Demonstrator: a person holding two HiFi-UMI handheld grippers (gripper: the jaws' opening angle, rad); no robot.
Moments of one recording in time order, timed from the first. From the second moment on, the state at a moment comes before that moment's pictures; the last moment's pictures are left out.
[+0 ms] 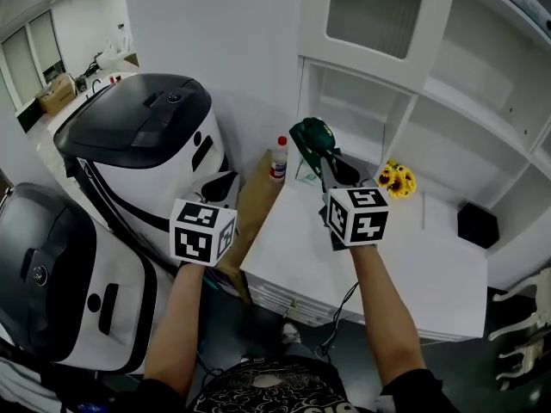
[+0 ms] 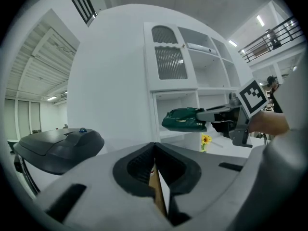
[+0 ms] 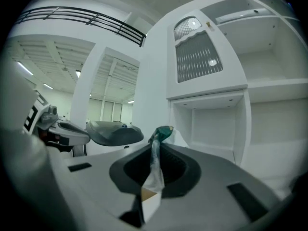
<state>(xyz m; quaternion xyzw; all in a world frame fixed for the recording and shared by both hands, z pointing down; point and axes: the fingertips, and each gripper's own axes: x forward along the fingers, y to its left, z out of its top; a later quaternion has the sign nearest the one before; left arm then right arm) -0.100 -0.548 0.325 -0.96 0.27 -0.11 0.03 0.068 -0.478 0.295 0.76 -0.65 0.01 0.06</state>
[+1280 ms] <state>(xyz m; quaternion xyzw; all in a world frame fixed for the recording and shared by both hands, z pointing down) -0.316 -0.541 0.361 -0.90 0.41 -0.12 0.02 -0.135 -0.496 0.330 0.65 -0.76 -0.01 0.06</state>
